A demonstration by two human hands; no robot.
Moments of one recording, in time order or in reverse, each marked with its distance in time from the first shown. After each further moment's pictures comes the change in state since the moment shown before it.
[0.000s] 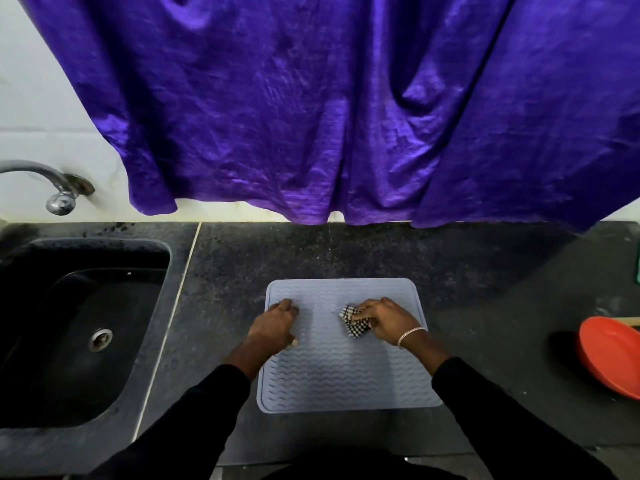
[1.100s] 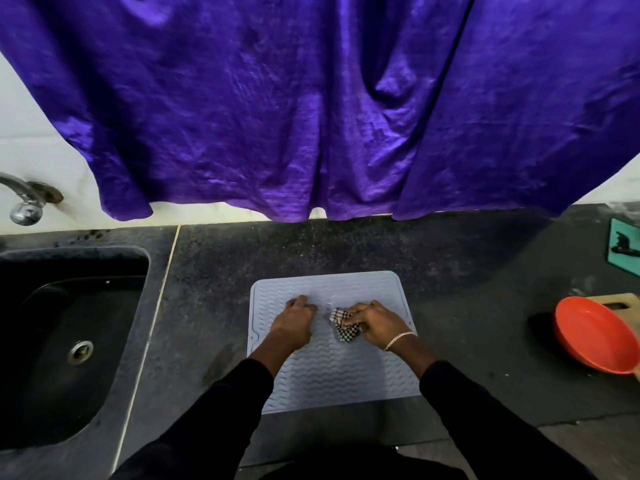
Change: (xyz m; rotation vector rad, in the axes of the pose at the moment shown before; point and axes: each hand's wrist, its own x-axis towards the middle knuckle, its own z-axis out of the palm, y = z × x) left_hand 0.024 0.066 0.001 -0.046 -0.015 0.060; right_hand -0.022 0.006 0.017 0.046 0.034 0.025
